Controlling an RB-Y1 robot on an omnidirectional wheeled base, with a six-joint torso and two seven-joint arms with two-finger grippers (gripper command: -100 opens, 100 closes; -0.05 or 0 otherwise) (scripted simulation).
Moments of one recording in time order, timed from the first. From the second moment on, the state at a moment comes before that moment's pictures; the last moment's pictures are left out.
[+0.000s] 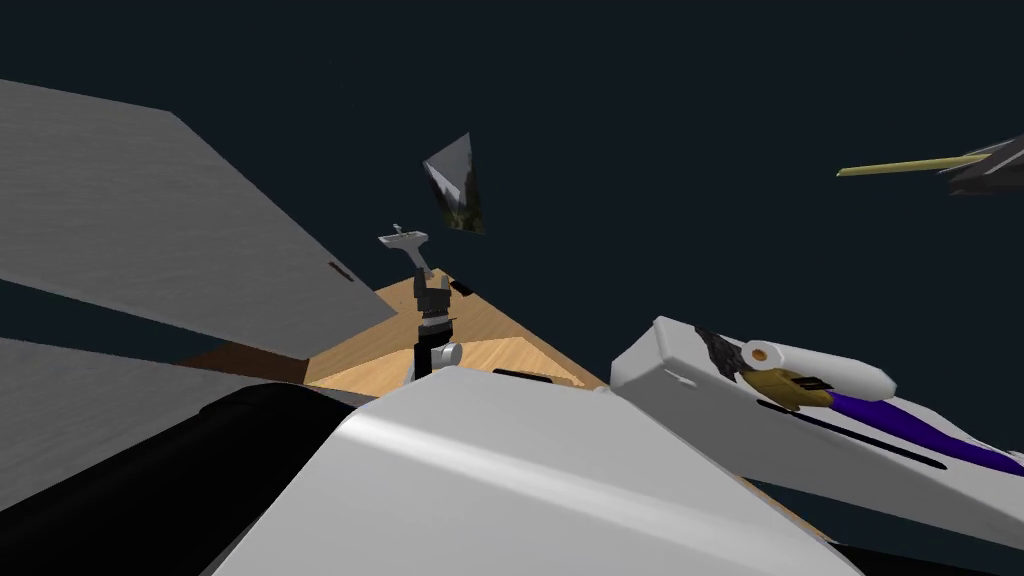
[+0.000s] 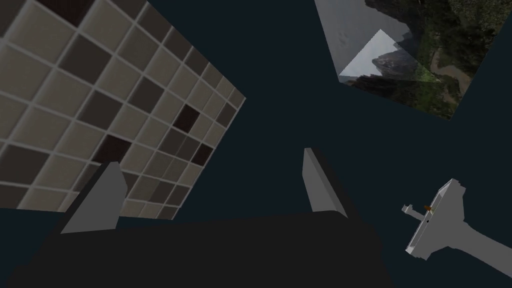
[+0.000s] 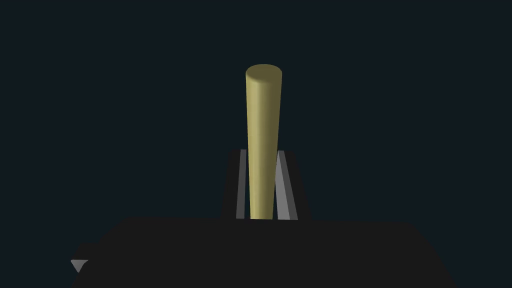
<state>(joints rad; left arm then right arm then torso) 0.47 -0.03 0.07 -2.25 0.10 -0.53 0.01 0.57 -2.15 -0.58 -0.89 1.28 -0.64 -0.22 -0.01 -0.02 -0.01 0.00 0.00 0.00</state>
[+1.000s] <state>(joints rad) 0.47 -0.03 0.07 -2.25 0.10 -0.53 0.01 0.48 -2.05 -0.67 -1.04 1.21 -0.70 -0.02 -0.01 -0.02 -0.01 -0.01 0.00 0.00</state>
